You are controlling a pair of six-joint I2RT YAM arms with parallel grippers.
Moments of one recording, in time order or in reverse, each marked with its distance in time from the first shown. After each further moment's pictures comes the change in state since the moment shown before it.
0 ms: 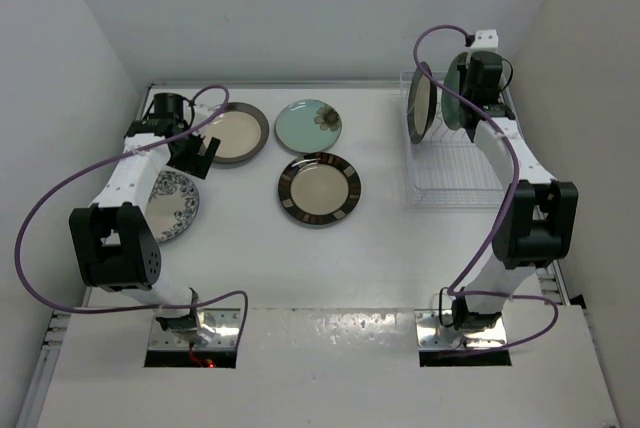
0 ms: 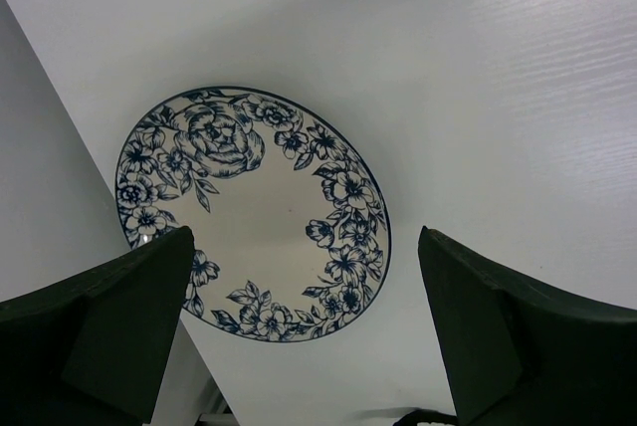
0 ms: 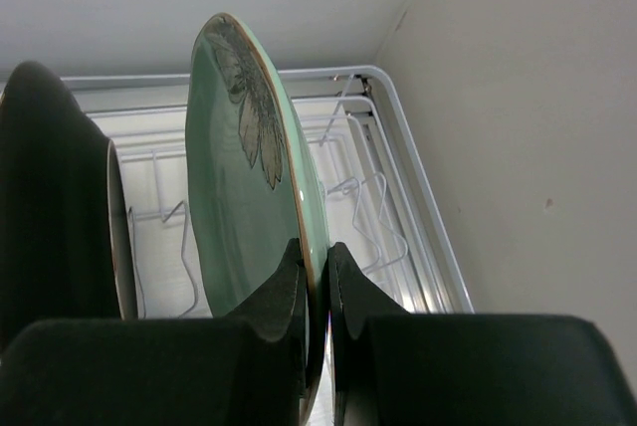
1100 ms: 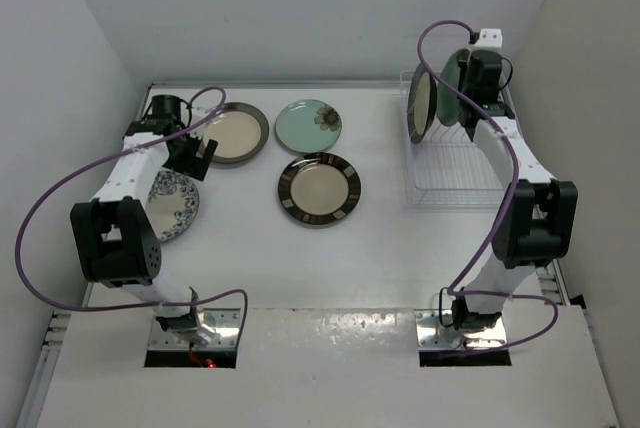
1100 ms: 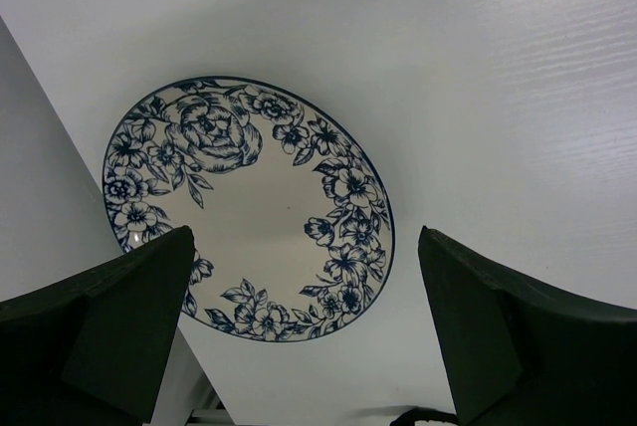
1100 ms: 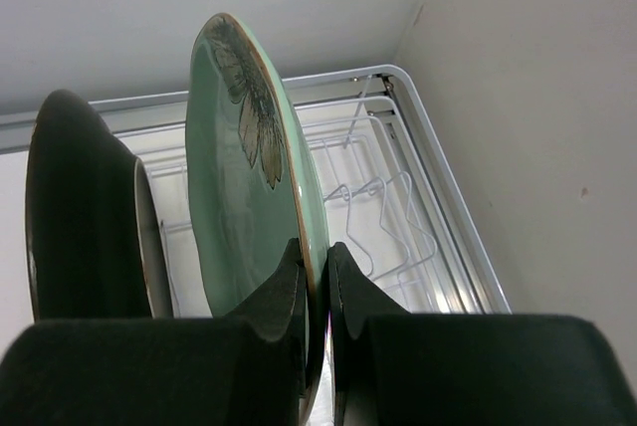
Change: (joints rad) left arm 0.023 0.028 -0.004 0.001 0.010 -0.003; right arm 0.005 0.005 0.013 0.010 -0.003 0.086
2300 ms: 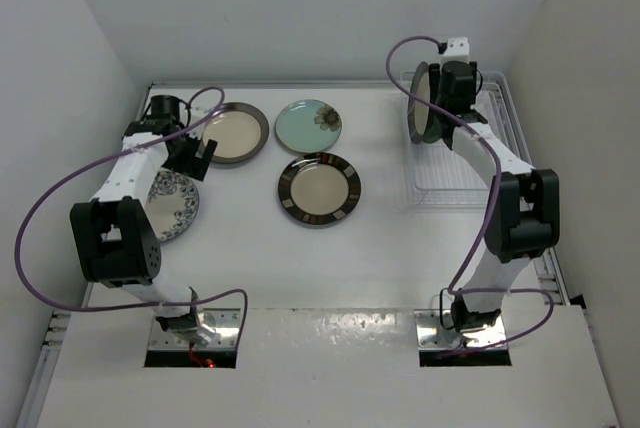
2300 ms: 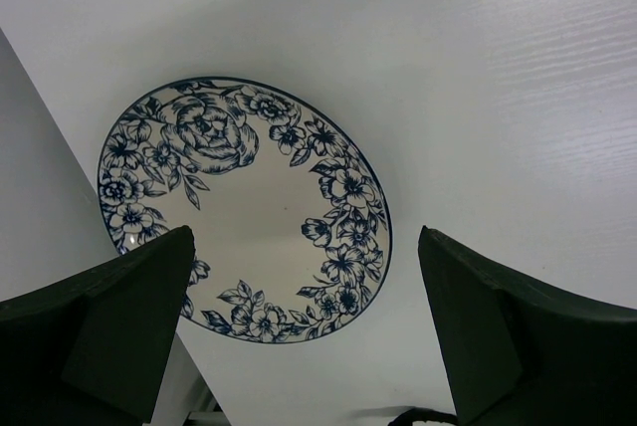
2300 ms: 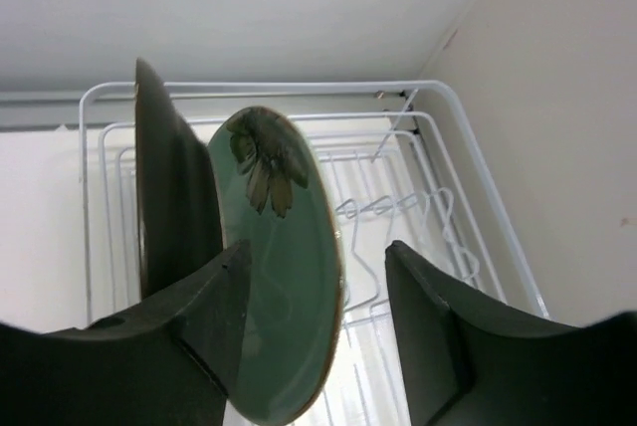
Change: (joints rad) left arm 0.006 0.002 -0.001 0.000 0.009 0.000; right arm 0.106 0.063 -0.088 0.179 0.079 -0.098
